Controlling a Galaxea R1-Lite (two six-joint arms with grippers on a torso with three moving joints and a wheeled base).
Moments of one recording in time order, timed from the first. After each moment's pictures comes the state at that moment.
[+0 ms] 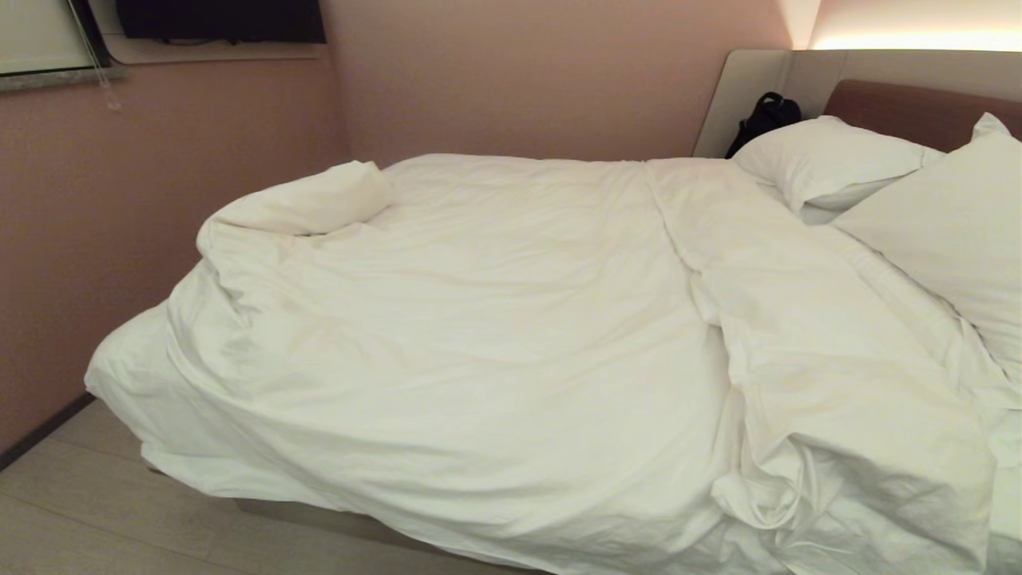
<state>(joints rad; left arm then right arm) 0.01 0.00 0.00 0.01 -0.02 0.04 -0.01 0.00 -0.19 0.12 -0.26 -0.03</state>
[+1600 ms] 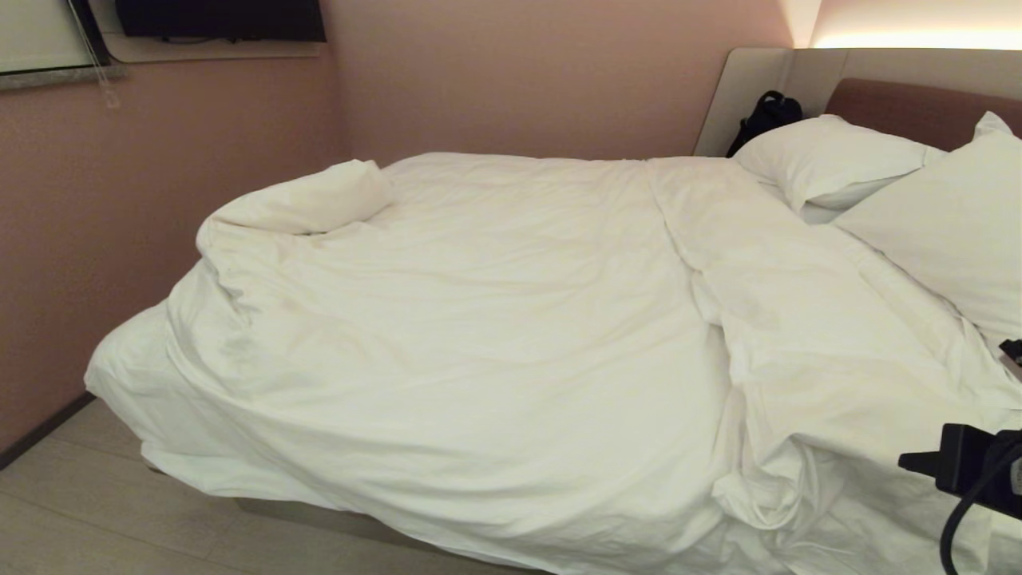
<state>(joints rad) 0.01 0.00 0.00 0.01 -0.02 0.04 0.01 1.24 -0.61 0.07 0.03 0.37</state>
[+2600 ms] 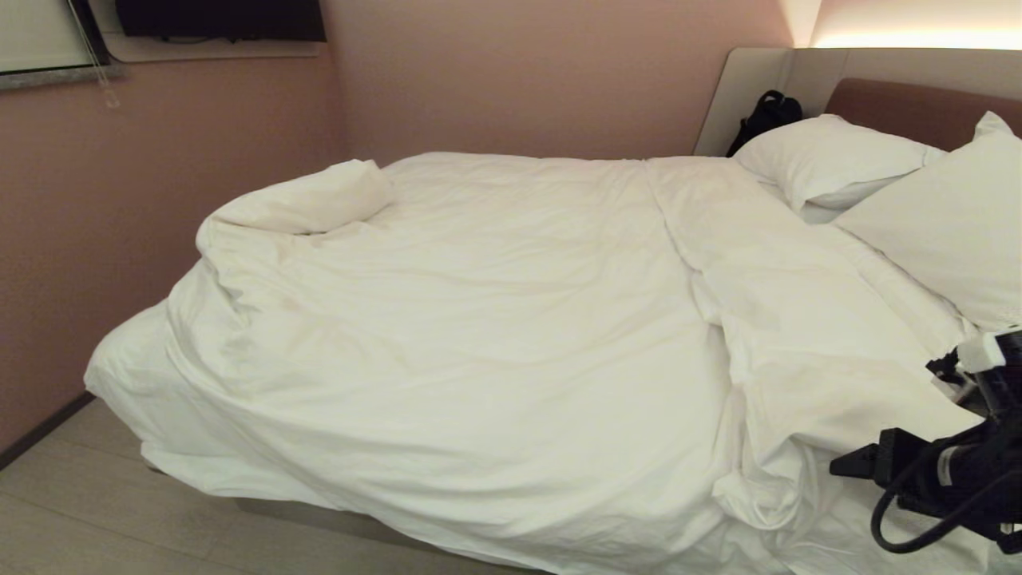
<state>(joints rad) 0.01 0.00 0.00 0.01 -0.02 0.04 0.07 1.45 -0.67 0.15 -0.03 0.54</state>
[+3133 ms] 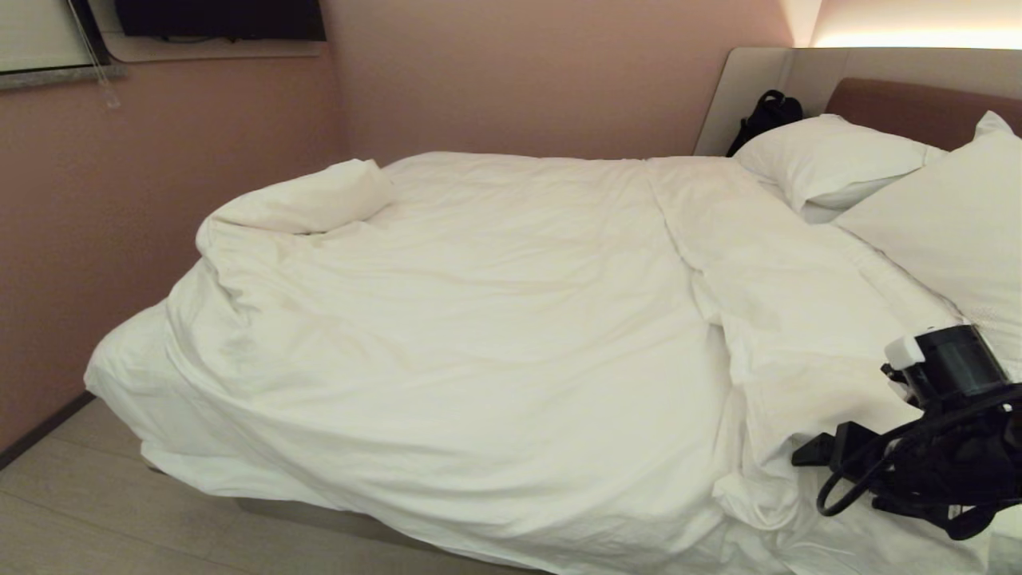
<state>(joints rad) 0.01 0.00 0.00 0.01 -0.02 0.04 0.10 1.60 -0.72 0.10 -0.07 0.62</state>
